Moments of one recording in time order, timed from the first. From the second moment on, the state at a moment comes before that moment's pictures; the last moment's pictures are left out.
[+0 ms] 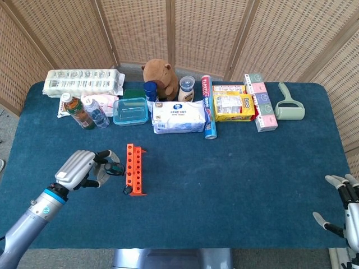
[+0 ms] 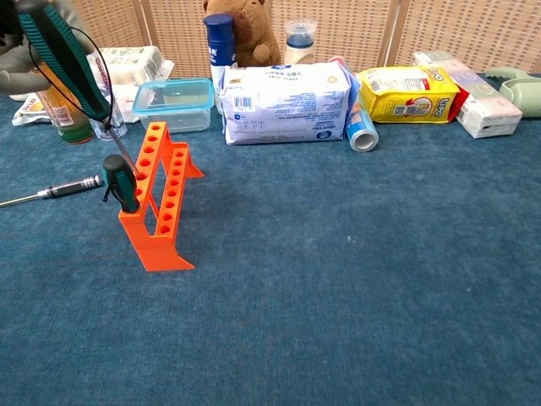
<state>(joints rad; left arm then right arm) -0.54 -0.93 -0.16 -2.13 1.27 1.01 -0.09 -0.10 -0.95 0.05 -1.96 -1.58 1.68 -0.12</state>
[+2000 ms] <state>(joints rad) -0.64 -1.12 -0.14 -2.06 1.00 1.01 0.21 -0.10 -0.94 0.05 -1.96 -1.58 1.68 -0.11</state>
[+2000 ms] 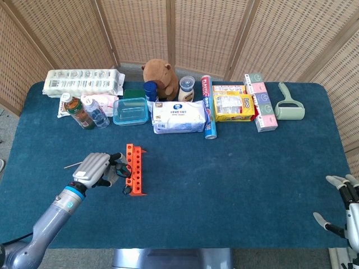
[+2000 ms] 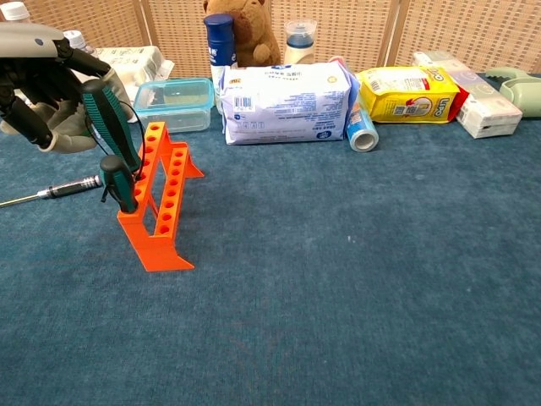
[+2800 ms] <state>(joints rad) -0.68 -1.11 -0.13 -2.09 0.93 1.01 0.28 -0.10 -0.93 0.05 -1.96 -1.58 1.68 -0.10</state>
